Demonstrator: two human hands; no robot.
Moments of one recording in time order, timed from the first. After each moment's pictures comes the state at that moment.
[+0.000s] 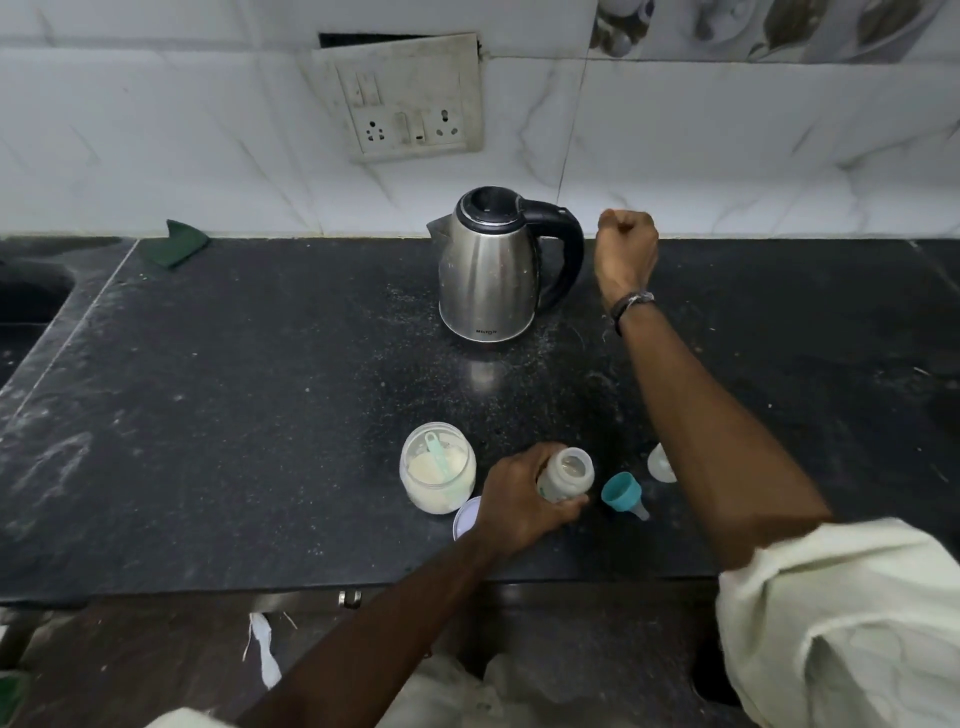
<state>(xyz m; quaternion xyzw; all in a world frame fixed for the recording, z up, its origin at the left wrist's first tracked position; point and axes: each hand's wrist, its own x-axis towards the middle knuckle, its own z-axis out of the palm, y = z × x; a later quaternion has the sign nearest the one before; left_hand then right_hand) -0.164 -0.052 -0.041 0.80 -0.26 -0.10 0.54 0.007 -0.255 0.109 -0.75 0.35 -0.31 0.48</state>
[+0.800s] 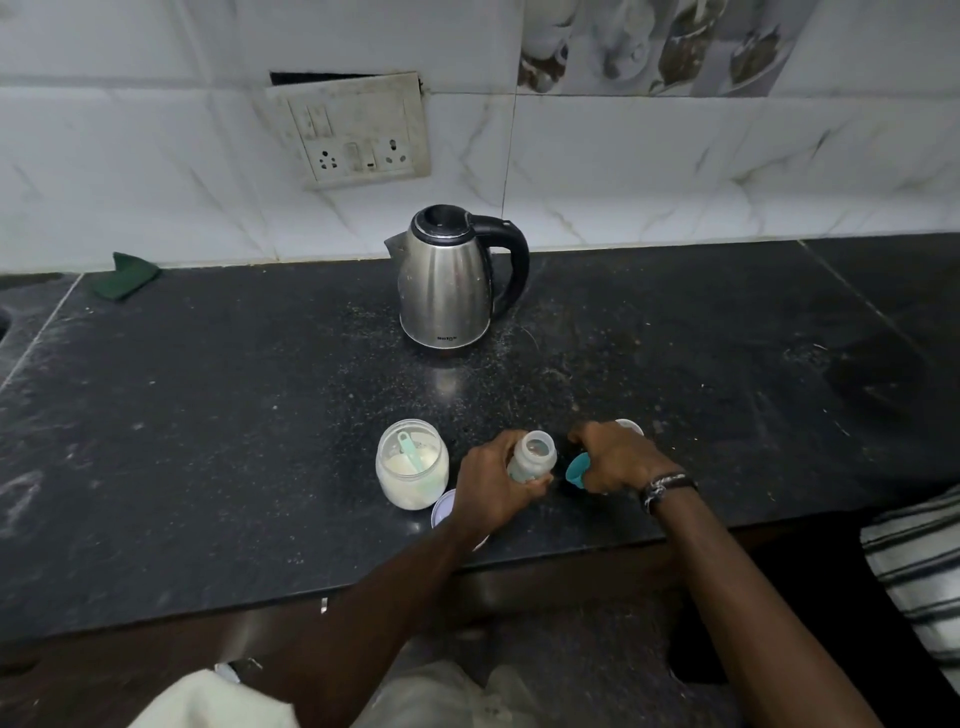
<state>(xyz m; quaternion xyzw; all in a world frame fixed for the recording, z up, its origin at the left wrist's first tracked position) -0.164 -0.054 -0.046 0.79 -0.26 -0.10 0.54 -0.217 -0.230 0.051 -0.95 0.17 0.23 0.10</state>
